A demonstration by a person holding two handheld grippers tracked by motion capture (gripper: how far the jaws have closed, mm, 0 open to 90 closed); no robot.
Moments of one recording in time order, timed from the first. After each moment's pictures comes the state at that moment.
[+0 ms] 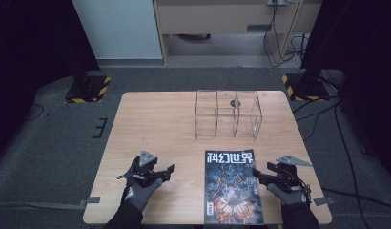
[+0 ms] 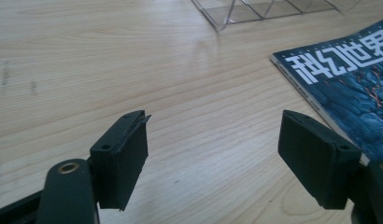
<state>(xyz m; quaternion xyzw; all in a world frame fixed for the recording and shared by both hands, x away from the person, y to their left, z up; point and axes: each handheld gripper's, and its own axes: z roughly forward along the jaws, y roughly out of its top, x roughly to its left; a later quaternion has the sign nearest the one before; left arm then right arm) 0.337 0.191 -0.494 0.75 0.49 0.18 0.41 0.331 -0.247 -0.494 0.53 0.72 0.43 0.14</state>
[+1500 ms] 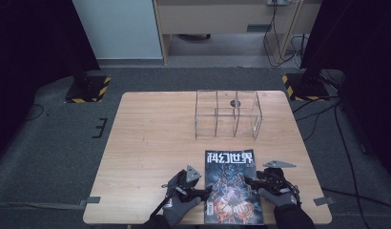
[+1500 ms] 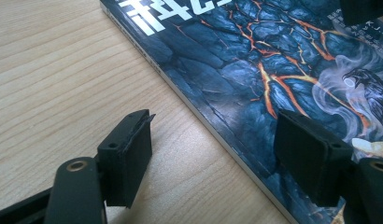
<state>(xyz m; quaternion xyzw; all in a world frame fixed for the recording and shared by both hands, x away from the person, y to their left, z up) 0.315 0.079 -0.531 0.82 0.40 0.11 0.39 0.334 -0.226 -0.525 0.53 0.76 0.38 0.09</state>
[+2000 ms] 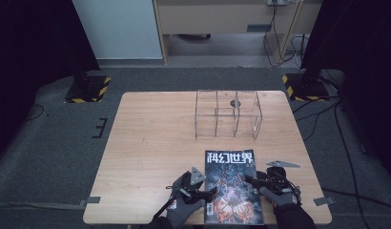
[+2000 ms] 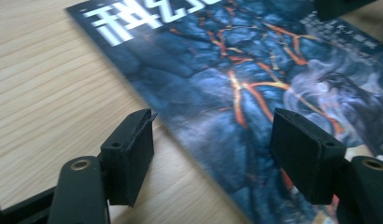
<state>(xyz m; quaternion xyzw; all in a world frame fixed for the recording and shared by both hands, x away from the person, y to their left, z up) 0.310 0.064 -0.534 0.83 0.38 0.11 0.41 0.335 -0.232 -0.527 0.55 0.73 0.41 0.06</state>
